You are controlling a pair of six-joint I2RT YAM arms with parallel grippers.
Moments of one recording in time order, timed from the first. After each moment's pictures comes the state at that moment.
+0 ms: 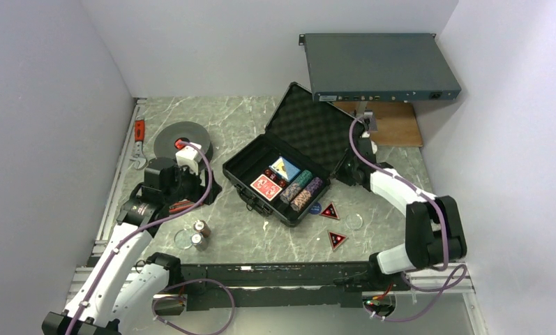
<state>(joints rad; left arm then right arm) -0.27 0.75 0.71 -0.50 0.27 -0.08 0.21 1.41 0.76 -0.22 0.00 0.74</state>
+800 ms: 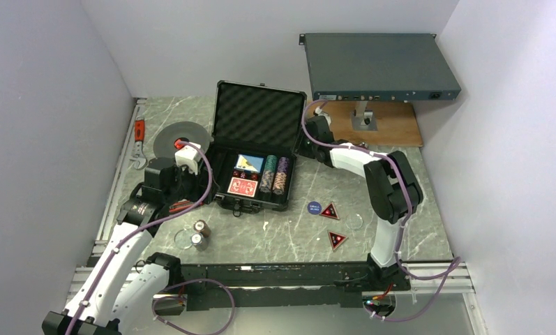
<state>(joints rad) -0.27 0.76 0.71 -0.51 0.22 -0.07 0.44 1.89 1.18 0.02 0.03 0.65</state>
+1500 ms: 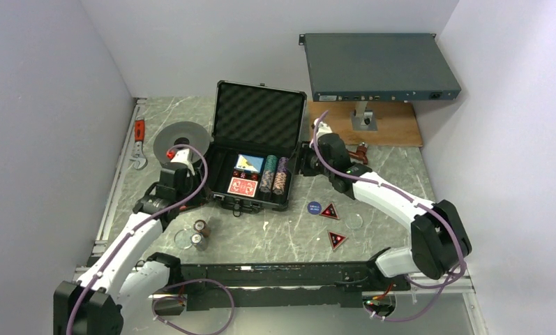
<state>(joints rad) -0.27 0.86 0.60 -0.44 0.03 -0.44 0.54 1.37 0.86 0.00 -0.10 0.54</state>
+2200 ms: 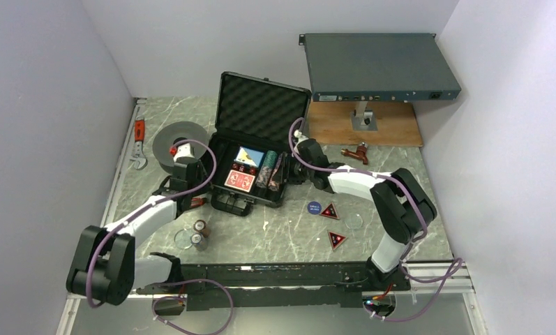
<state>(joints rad) -0.27 1.19 0.52 -0.04 -0.17 -0.54 0.61 1.69 0.89 0.13 -0.22 0.61</state>
